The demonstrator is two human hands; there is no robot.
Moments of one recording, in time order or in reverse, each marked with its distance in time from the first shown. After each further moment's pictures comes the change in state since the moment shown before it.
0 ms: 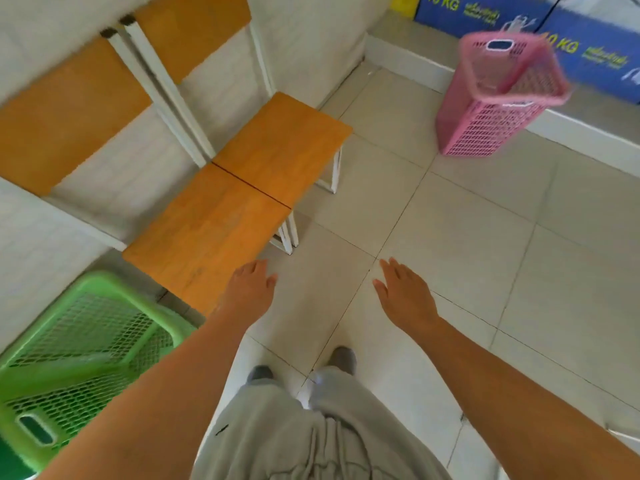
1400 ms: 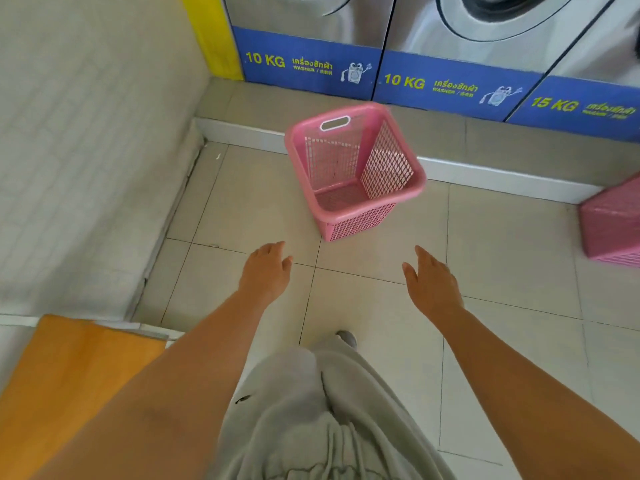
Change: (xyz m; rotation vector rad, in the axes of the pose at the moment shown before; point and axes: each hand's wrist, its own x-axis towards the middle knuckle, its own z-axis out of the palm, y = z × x) left_hand 0.578 0.628 -0.123 0.052 -0.041 0.351; right_hand 0.446 0.531 -0.313 0.346 0.194 0.544
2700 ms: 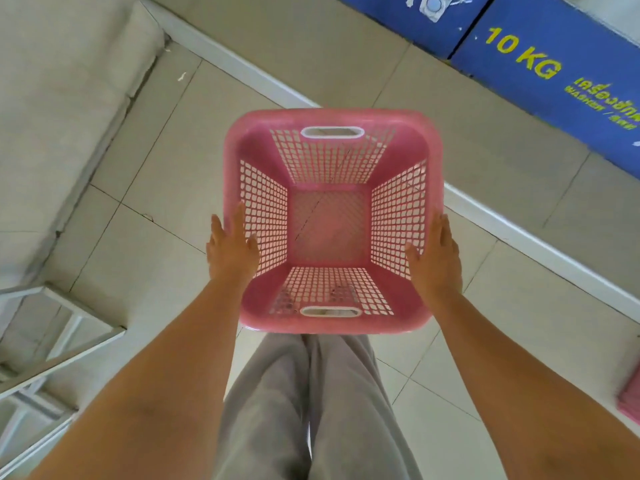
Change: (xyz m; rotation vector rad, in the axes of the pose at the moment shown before) left_hand 0.440 0.080 0.102 -0.210 0.035 -0.712; right_hand 0.562 0.048 0.035 -0.069 -0.190 -0.117
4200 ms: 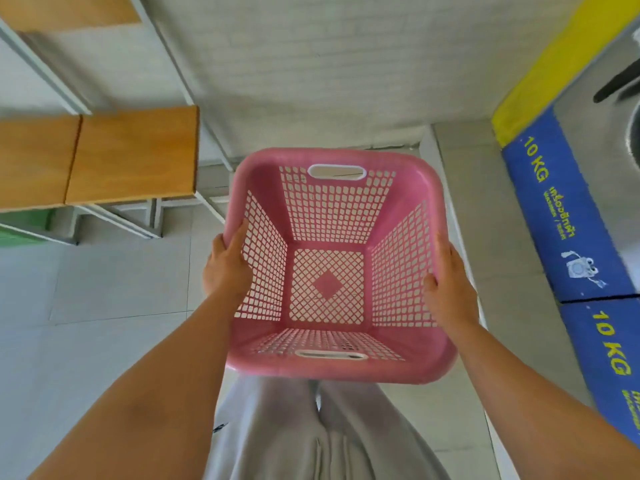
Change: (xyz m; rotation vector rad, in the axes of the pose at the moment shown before) left_hand -0.324 -0.198 -0.123 -0.515 0.478 -0.632; right_hand -0.195 -0.204 -0.128 -0.163 -0.137 -1.011
